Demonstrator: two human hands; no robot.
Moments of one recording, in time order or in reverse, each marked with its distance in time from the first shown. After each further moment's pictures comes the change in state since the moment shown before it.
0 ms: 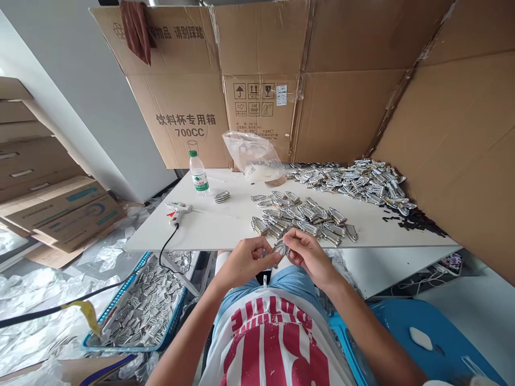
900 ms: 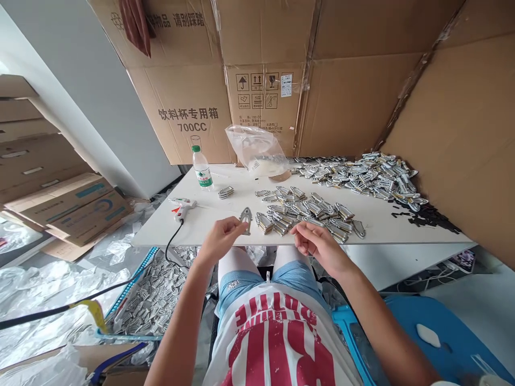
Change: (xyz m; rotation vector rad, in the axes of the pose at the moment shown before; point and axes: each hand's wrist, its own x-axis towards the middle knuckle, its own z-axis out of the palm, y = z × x) left_hand 0.006 -0.032 -0.061 0.133 0.302 -0.106; right_hand 0.006 -0.008 -0.023 -0.041 -0.059 -0.023
